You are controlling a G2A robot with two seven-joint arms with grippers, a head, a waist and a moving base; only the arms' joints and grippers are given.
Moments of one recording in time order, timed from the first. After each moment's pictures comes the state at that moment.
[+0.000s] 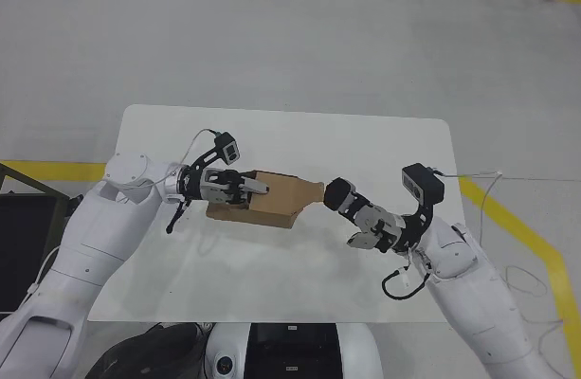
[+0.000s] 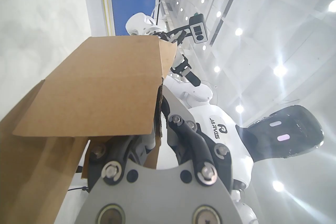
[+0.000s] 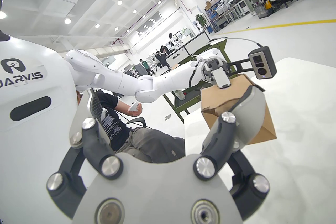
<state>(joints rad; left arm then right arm) 0.96 -0.91 -1.09 -1.39 -0.75 0.03 -1.35 -1.27 -1.13 1.14 -1.68 0.17 -1.01 0.66</state>
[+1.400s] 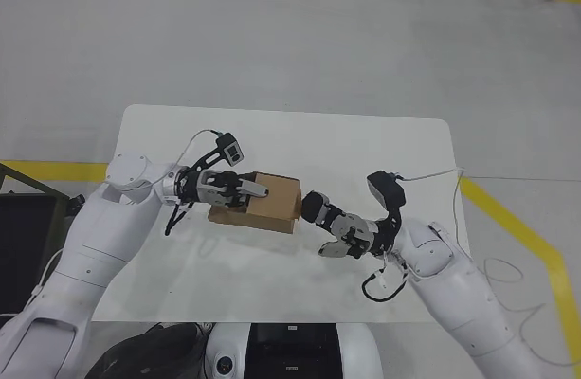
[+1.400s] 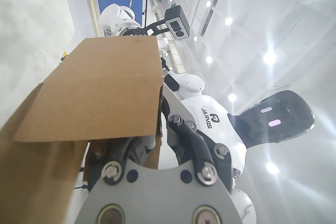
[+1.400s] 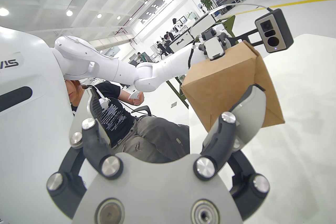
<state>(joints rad) 0.97 -0.93 -1.11 -1.40 -0.84 0.01 -1.42 -1.18 -1.15 0.98 -1.58 0.13 -1.01 0.65</state>
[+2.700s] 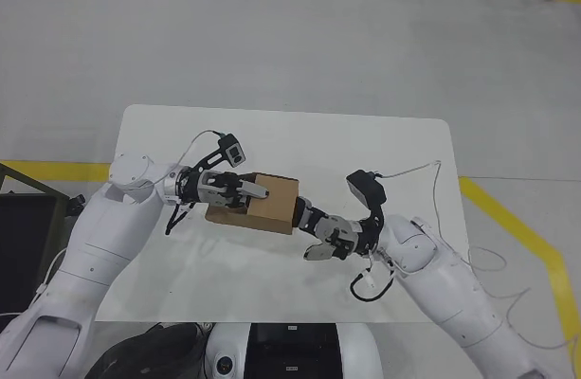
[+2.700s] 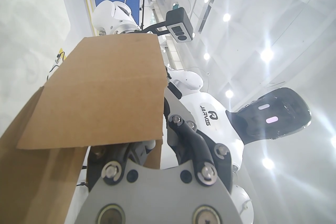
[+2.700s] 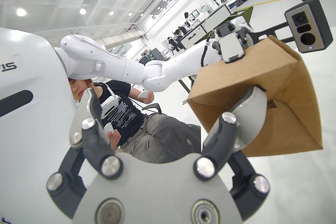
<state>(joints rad) 0.96 -0.95 -1.12 -1.37 -0.83 0.02 -1.45 -1.10 -1.17 0.87 -1.54 0.19 -1.01 0.66</state>
